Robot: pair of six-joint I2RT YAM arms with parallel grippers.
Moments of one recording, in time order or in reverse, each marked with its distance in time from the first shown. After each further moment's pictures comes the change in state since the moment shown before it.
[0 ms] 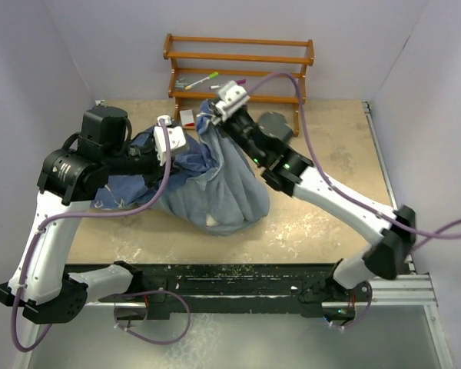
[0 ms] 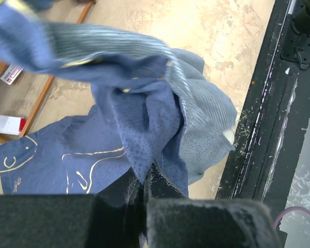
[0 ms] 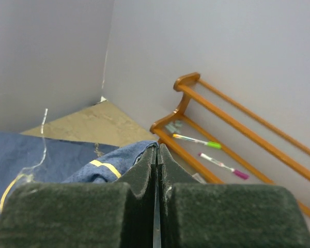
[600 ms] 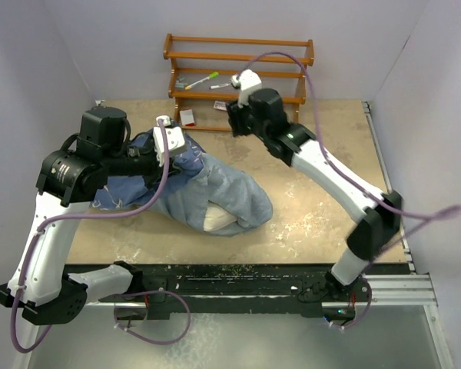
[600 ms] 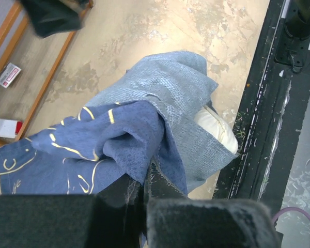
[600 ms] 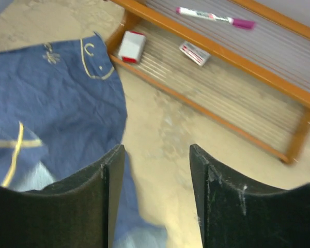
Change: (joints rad) left arm 0.000 -0.006 0.000 -0.006 0.026 -0.013; right arm -0.219 0.311 0.352 -0.643 -0.003 0.373
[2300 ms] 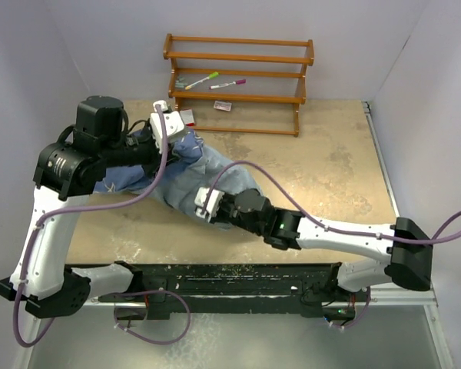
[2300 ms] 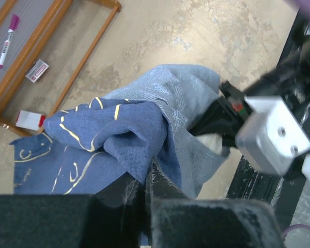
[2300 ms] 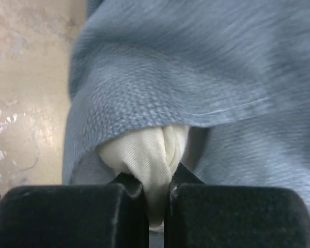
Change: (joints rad) left arm 0.000 0.071 0.126 -0.003 -0.080 -0.071; right arm 0.526 -0.417 -0.881 0.565 0.042 -0.489
